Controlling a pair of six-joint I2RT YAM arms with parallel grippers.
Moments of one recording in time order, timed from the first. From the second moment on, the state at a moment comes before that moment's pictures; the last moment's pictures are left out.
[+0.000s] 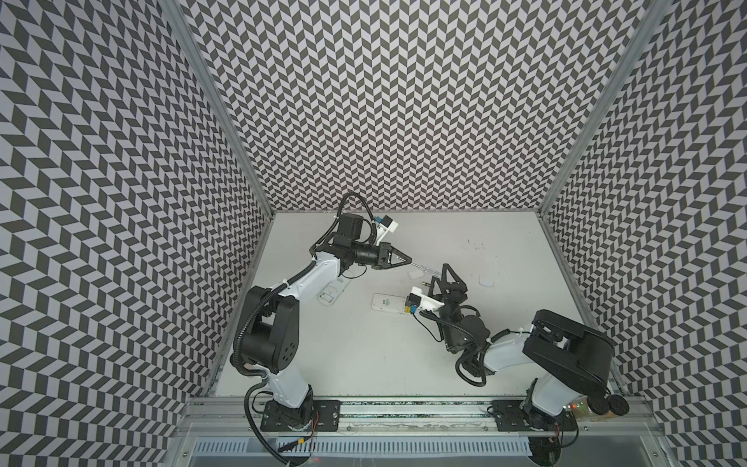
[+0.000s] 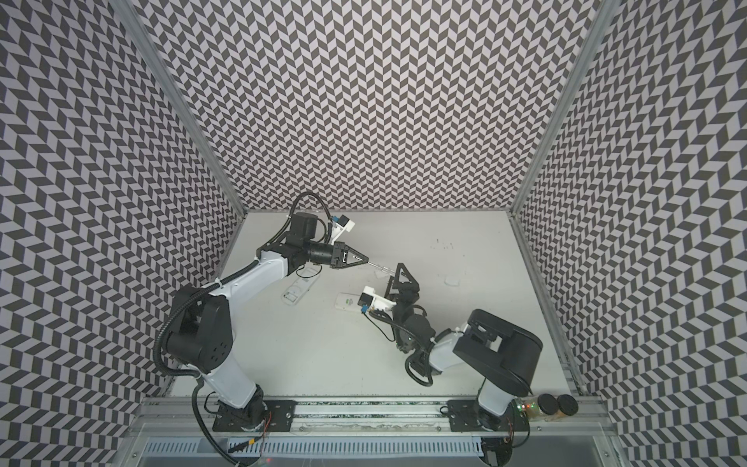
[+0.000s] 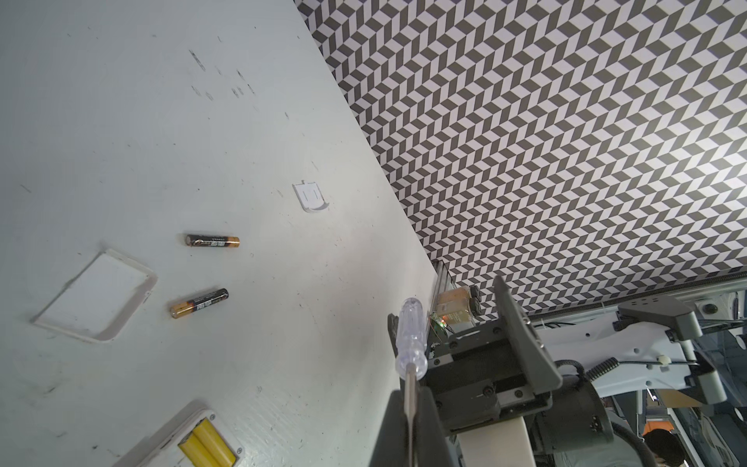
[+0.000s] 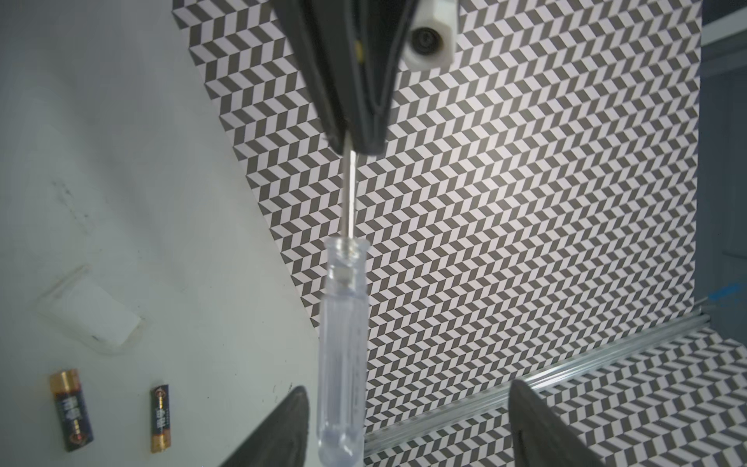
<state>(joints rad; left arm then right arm) -0.33 1.71 1.29 -0.20 1.14 -0.41 0.99 1.64 0.42 1.52 0.82 -1.45</state>
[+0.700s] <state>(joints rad) -0.27 1.73 1.50 -0.12 1.13 -0.10 0.68 1.13 0.66 0.61 0.29 -0.28</state>
